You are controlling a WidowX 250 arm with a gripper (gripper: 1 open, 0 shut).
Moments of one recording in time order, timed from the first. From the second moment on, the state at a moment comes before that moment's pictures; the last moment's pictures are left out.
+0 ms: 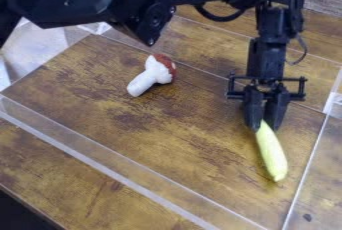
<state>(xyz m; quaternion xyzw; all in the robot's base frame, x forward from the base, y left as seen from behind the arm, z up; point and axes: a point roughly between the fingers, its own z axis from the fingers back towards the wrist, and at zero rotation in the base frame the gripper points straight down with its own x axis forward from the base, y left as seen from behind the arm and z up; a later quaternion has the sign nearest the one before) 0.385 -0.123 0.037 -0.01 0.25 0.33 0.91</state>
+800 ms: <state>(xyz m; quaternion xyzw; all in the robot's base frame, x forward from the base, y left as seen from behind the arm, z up) 0.368 -0.113 0.069 -0.07 0.27 0.33 0.90</state>
